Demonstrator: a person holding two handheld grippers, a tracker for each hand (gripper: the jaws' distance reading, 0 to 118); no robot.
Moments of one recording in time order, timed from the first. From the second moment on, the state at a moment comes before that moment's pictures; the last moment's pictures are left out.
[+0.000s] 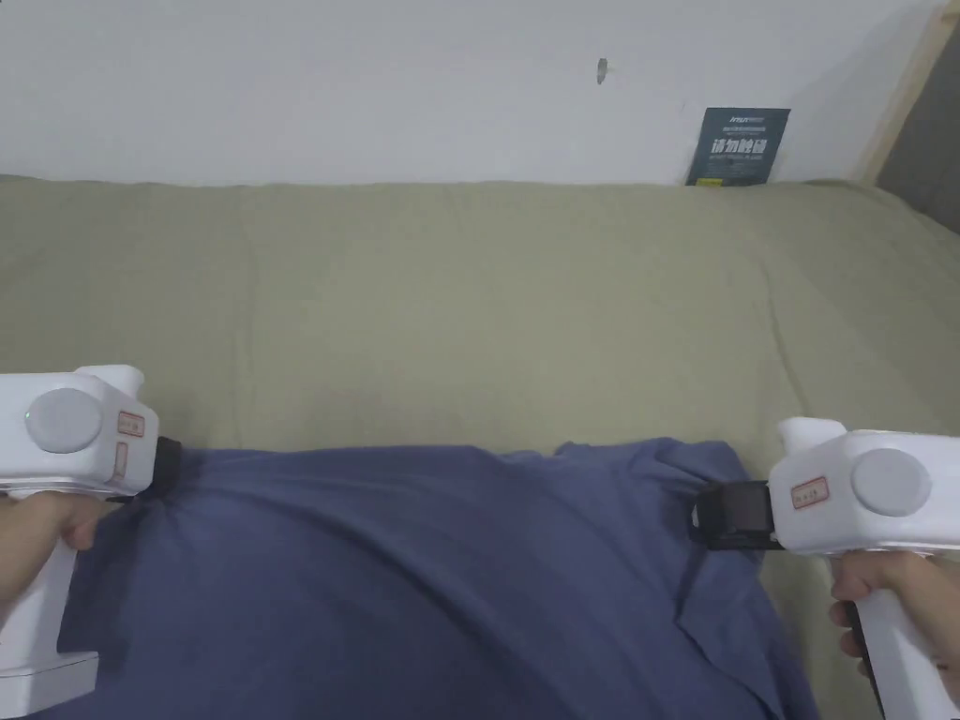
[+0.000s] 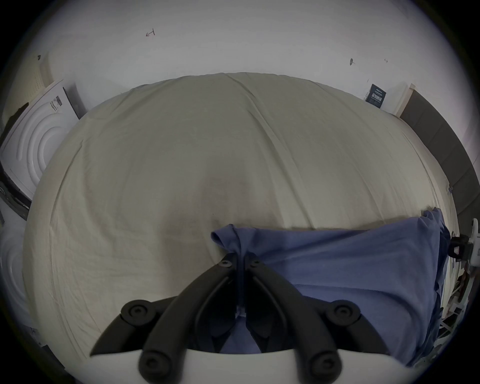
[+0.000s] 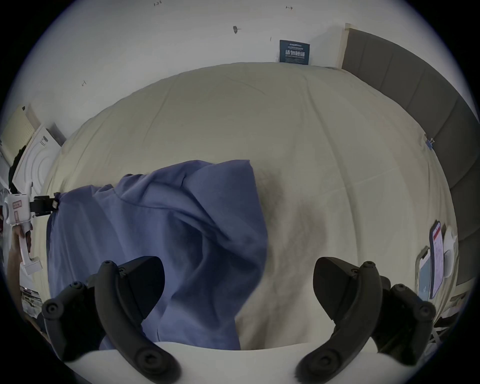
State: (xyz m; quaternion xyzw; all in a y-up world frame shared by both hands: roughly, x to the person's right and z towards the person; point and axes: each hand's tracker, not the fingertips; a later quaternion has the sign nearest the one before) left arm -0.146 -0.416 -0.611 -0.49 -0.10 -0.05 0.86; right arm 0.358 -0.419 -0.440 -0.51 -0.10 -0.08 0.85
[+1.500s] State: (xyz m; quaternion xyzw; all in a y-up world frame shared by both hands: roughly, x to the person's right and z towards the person) left arm -0.235 0.009 -0.357 -0.18 -0.06 0.01 0.98; right arm 0.295 0.041 -0.238 -0.19 -0.04 0.12 0.97
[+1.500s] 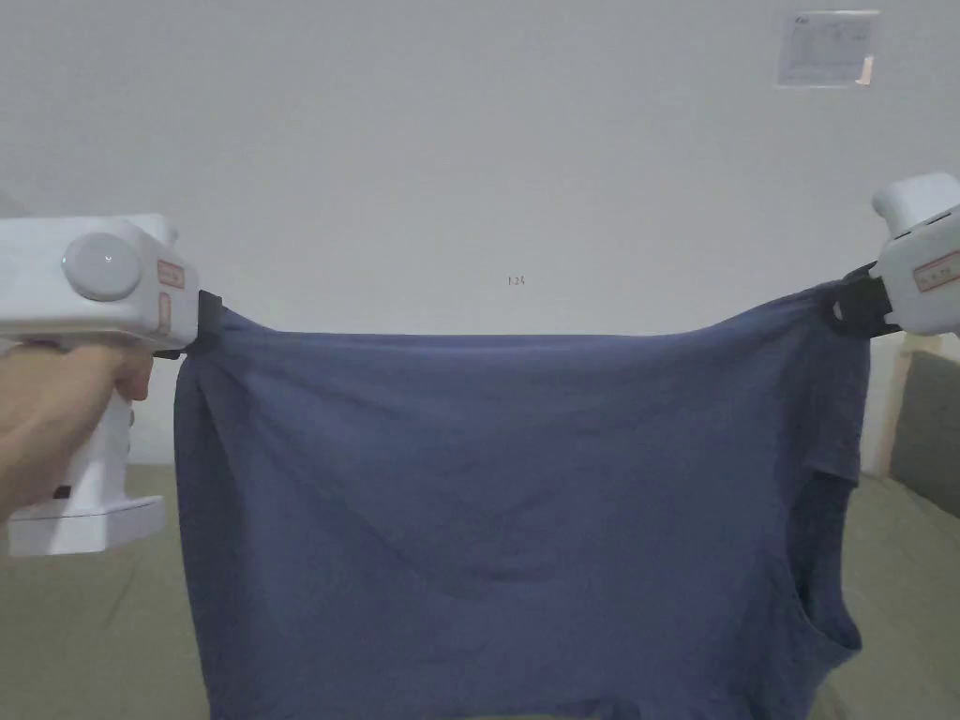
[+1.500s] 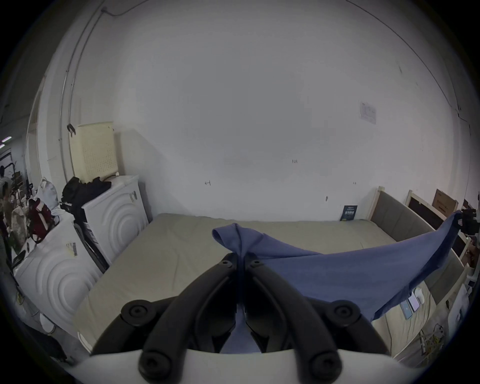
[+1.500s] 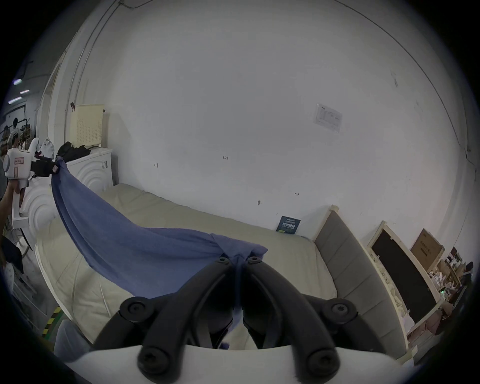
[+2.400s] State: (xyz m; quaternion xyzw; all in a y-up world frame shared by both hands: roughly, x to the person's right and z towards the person) left arm -0.201 0.019 -0.457 -0.19 -0.01 0.00 0.98; right arm 0.299 0.058 -0.370 -0.18 -0.09 0.14 0.97
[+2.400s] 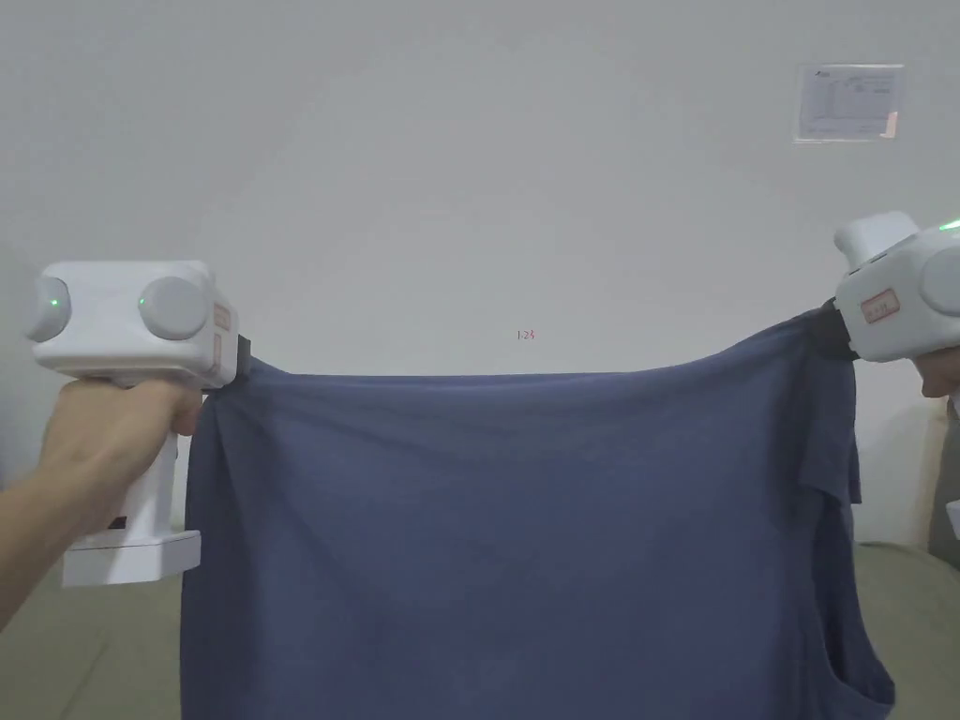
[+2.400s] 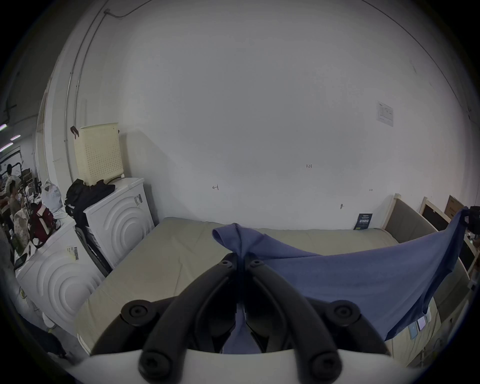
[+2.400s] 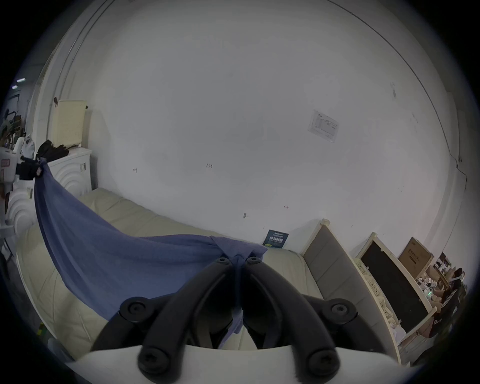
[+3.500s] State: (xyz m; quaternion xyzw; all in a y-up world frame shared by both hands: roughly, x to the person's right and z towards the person) left arm -0.145 -0.070 -0.698 -0.17 0.06 -0.03 0.98; right arm 0.308 -0.021 -0.609 -0.18 -0.14 0.12 0.97
